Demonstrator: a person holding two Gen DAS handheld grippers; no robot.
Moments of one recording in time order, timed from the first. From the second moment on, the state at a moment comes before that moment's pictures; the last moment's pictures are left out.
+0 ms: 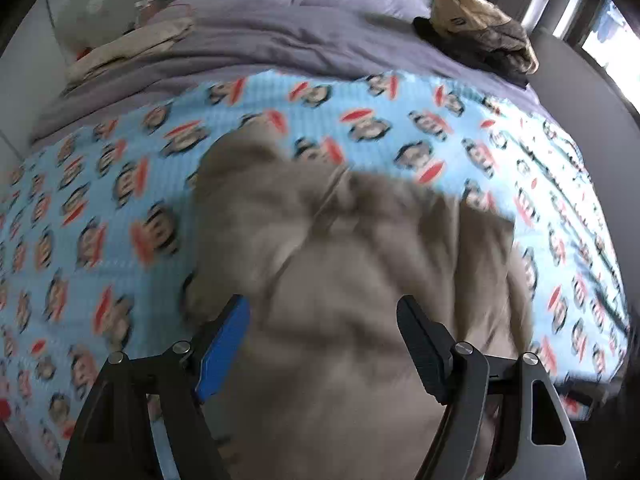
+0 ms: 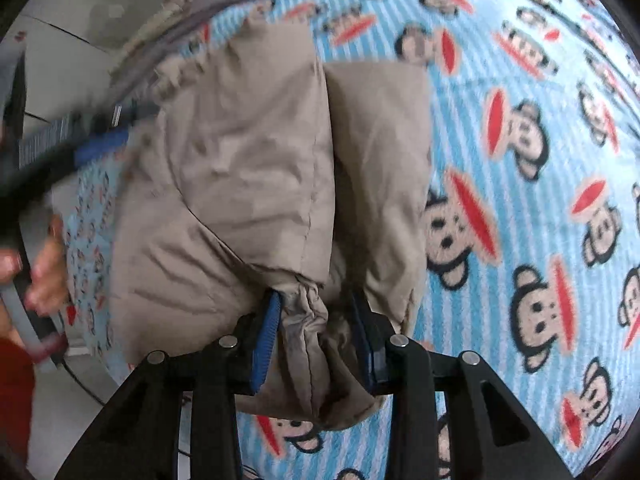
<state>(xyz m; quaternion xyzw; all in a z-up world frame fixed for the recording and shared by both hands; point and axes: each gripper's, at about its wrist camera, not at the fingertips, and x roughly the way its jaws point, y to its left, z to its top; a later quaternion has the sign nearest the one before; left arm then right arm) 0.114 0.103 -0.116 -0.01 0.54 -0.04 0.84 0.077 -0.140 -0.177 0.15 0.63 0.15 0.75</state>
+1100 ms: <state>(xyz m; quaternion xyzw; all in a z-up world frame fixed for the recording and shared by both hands) 0.008 0.148 -0.107 -0.04 0.59 -0.03 0.81 0.026 -0.113 -0.126 0.15 0.64 0.07 0.75</state>
